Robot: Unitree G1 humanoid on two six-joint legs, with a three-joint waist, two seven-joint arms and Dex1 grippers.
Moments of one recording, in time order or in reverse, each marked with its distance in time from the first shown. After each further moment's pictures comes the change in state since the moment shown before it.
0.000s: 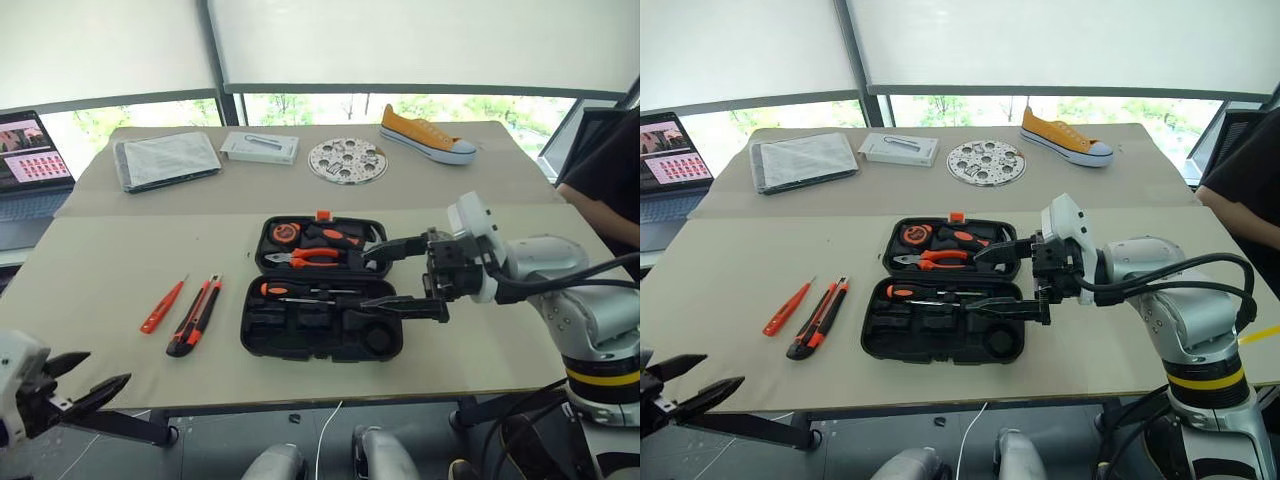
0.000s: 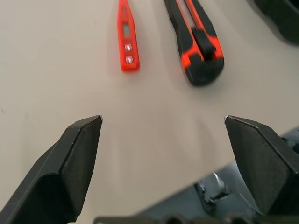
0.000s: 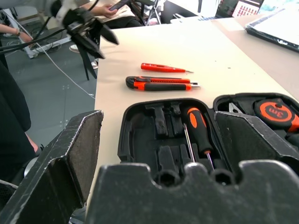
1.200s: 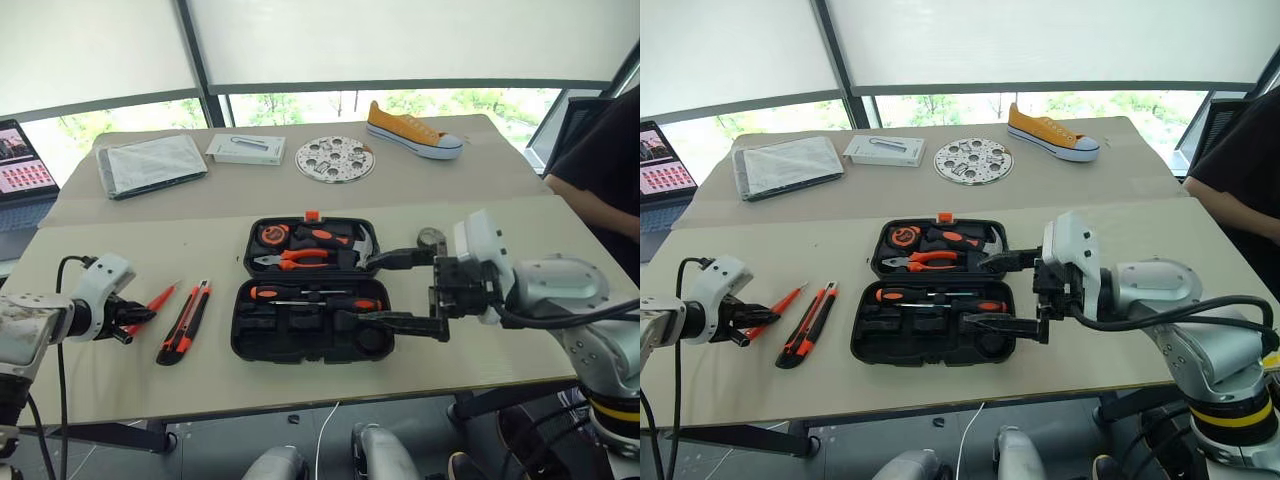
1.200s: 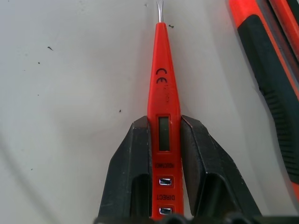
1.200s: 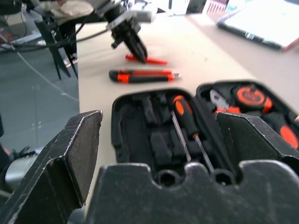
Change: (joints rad) left arm -0.742 0.217 -0.744 0.613 0.211 0.037 0.039; right arm 0.164 -0.110 -0.041 -0.190 0.098 0.013 -0.176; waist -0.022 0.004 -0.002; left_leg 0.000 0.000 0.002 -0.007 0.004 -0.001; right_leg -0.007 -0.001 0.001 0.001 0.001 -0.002
